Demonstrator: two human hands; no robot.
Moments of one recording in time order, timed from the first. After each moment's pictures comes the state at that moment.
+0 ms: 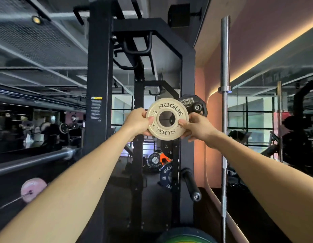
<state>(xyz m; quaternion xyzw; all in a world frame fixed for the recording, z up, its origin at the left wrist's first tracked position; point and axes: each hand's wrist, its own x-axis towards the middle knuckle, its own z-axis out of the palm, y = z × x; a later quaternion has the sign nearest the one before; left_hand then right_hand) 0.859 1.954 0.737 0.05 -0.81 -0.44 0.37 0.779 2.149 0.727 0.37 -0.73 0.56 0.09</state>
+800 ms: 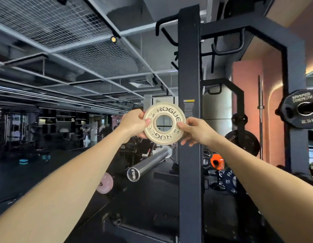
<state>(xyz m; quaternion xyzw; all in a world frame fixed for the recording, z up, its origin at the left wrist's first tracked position) 1.162 1.601 0.732 0.17 -0.83 -0.32 0.42 1.013 1.765 0.711 0.48 -0.69 0.55 0.00</state>
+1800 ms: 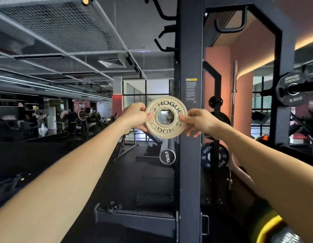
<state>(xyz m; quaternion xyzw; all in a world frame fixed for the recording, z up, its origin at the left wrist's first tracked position) 1.151 1.432 0.696 0.09 -0.86 -0.41 0.30 1.059 1.639 0.681 0.38 -0.78 0.49 0.05</state>
